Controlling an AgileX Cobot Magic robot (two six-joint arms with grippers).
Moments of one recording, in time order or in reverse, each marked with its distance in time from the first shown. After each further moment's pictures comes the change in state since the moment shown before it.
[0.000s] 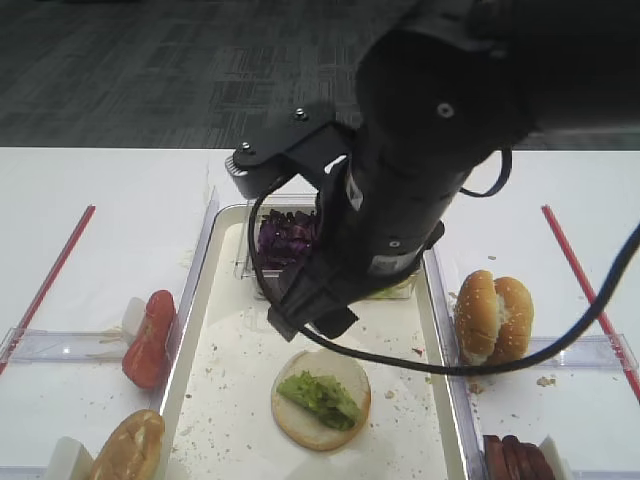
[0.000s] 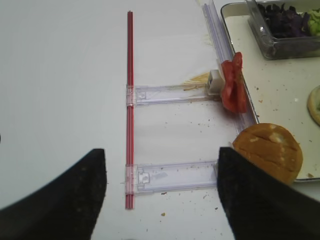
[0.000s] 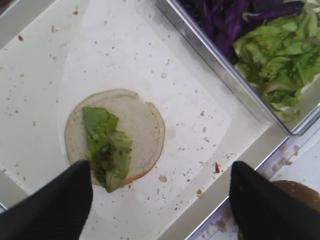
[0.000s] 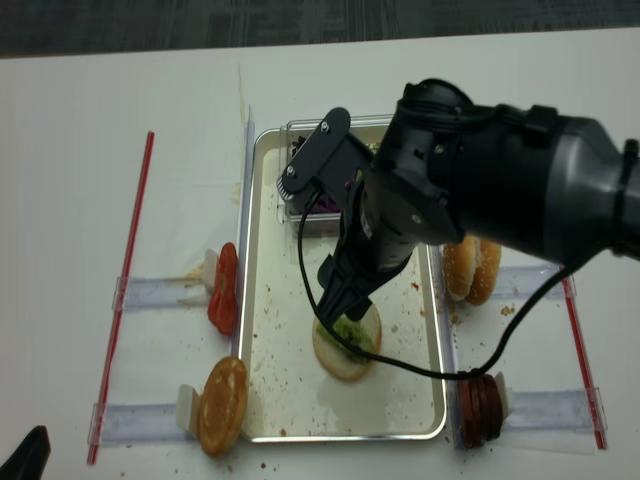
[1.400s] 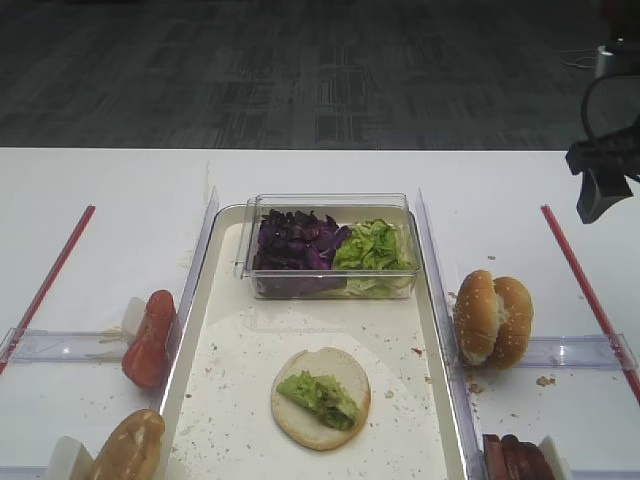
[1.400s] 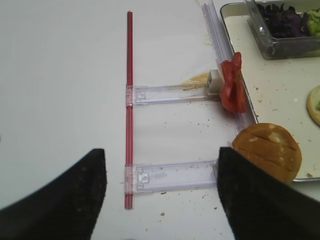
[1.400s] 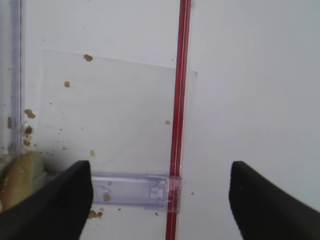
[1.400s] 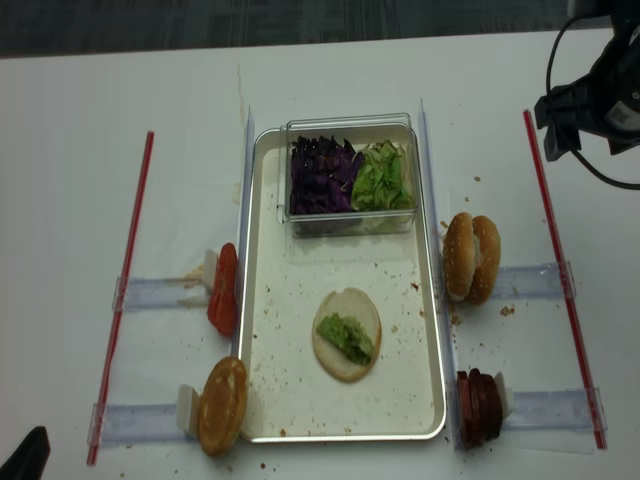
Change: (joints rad) left arm 0.000 0.000 0.000 0.000 0.000 0.000; right arm -0.886 -0.024 0.001 0.255 0.066 -0.237
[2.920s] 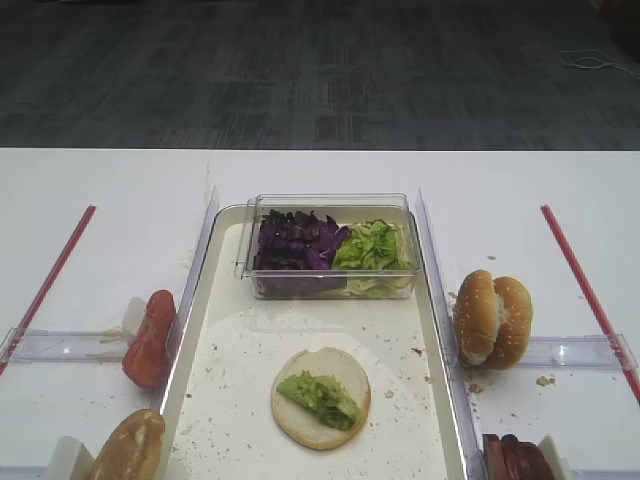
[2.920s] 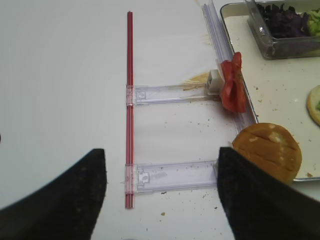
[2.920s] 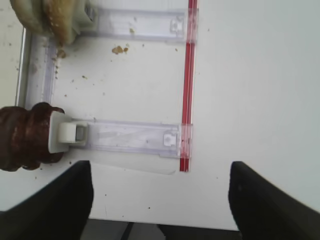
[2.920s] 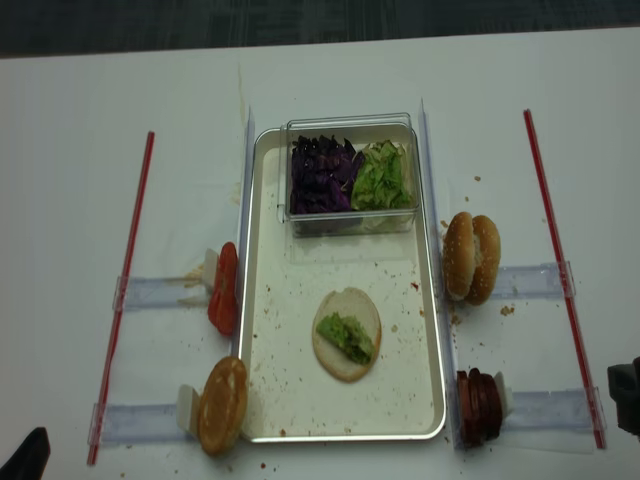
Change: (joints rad) left arm 0.000 0.000 0.000 0.000 0.000 0.000; right arm 0.000 -1.081 0.678 0.042 0.171 0.001
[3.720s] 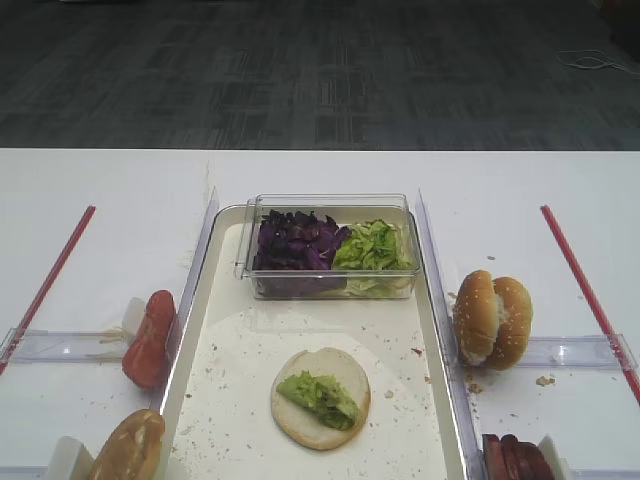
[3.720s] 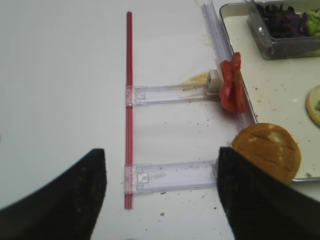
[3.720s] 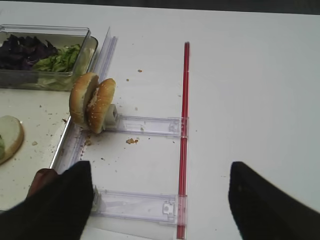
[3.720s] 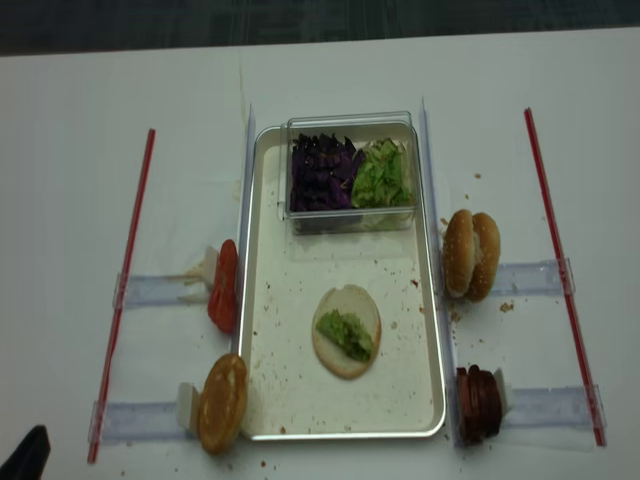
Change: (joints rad) left arm 0.000 0.000 0.000 0.000 0.000 0.000; right arm 0.000 -0.546 0.003 0.000 0.030 0.004
